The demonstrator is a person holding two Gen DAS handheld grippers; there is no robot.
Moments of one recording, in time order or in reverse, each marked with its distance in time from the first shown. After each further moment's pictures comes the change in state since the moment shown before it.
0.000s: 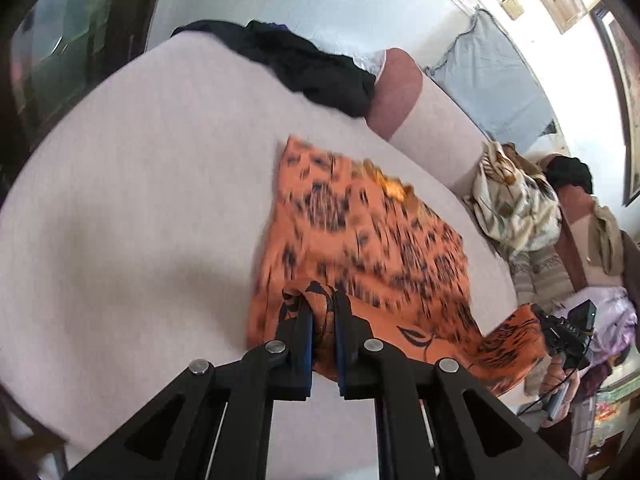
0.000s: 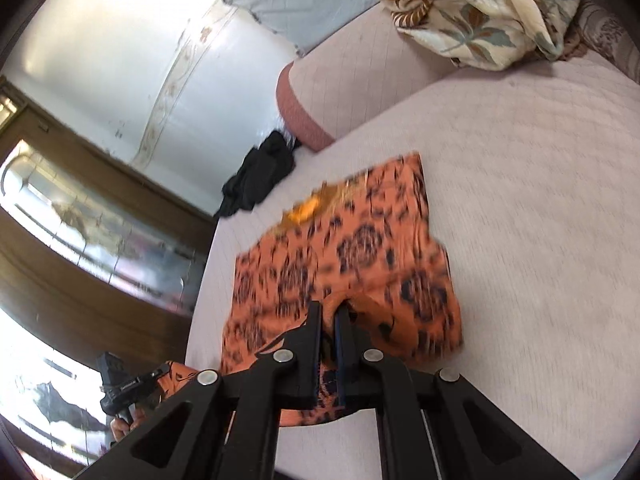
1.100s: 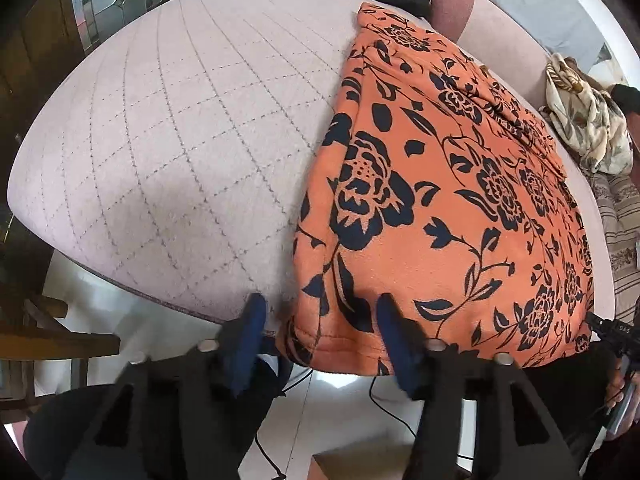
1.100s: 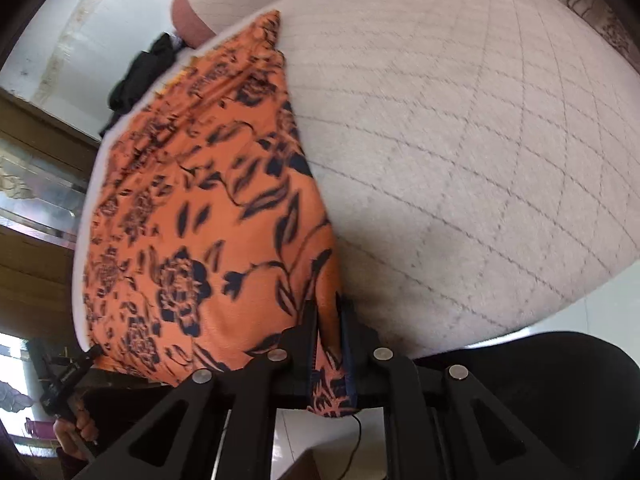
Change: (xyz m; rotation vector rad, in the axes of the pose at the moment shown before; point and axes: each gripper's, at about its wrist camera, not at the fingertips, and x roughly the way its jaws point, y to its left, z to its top) left arm 0.023 0.034 -0.209 0.019 0.121 0.309; right arm -0.018 -0.081 -0.173 0.029 0.255 -0.408
